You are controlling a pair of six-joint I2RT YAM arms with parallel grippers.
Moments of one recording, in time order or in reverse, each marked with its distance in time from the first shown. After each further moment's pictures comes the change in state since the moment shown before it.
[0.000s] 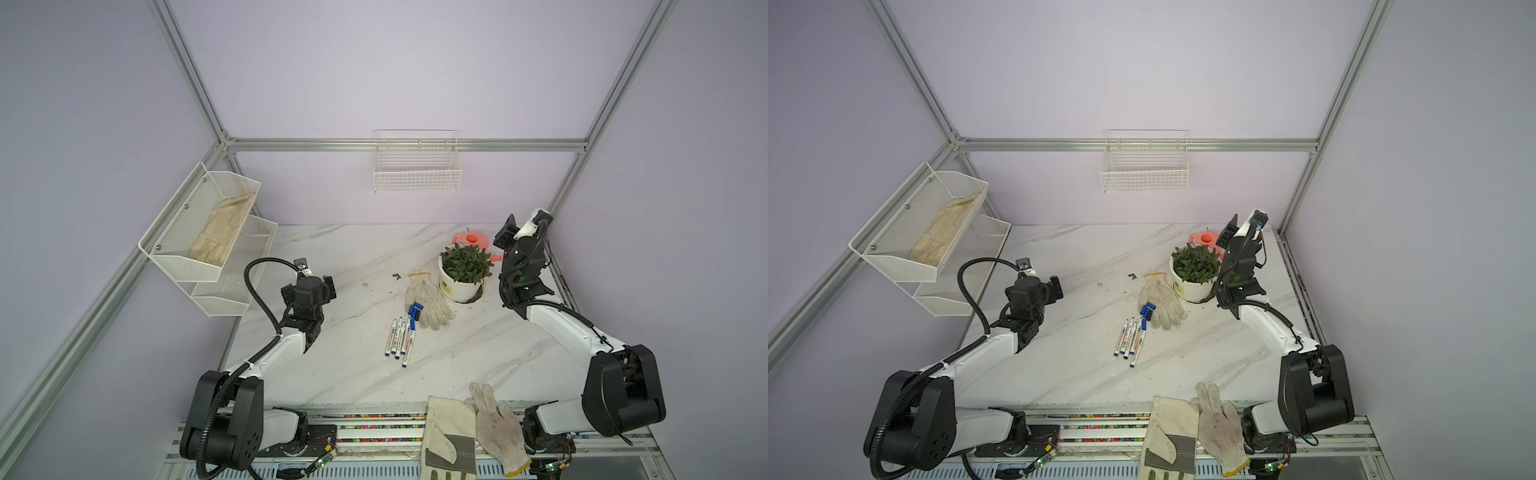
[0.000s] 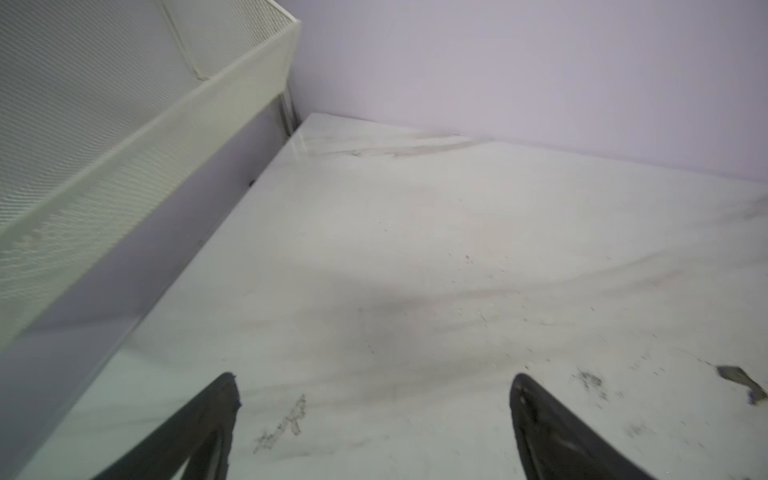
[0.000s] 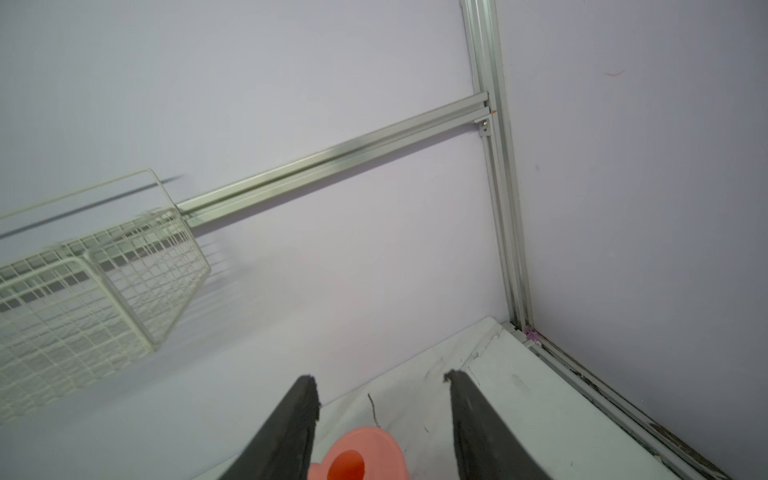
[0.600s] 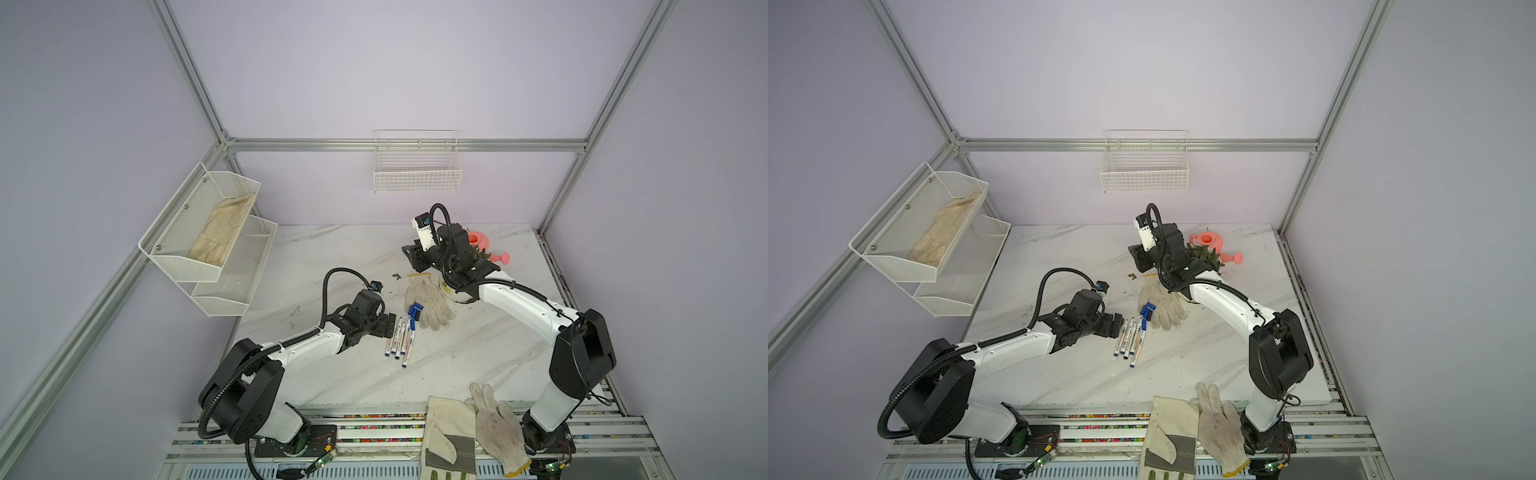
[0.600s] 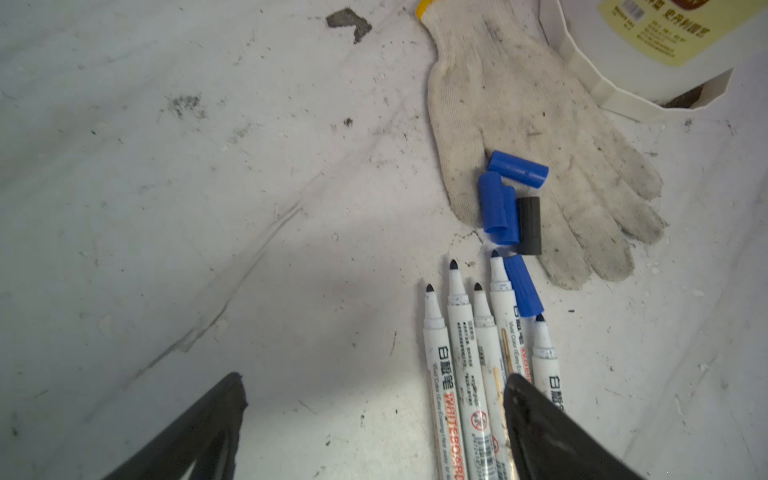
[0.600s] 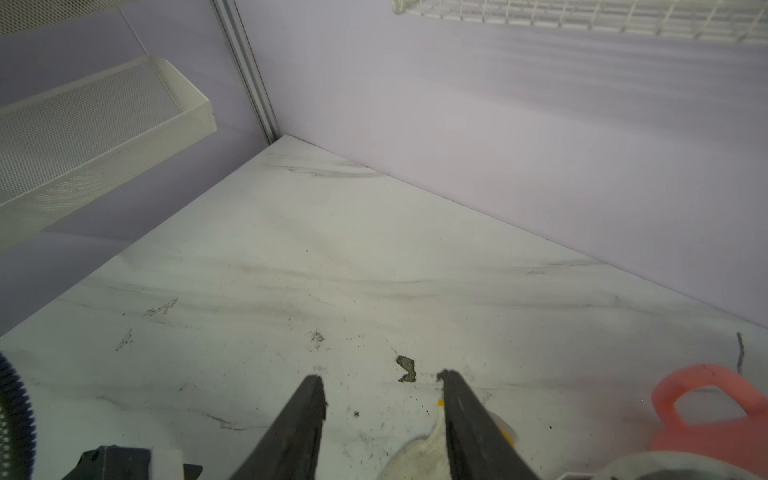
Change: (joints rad) left arm -0.390 0.167 0.121 -0.340 0.389 -0.100; right arm 0.320 0.288 0.388 -0.599 -0.645 -0.224
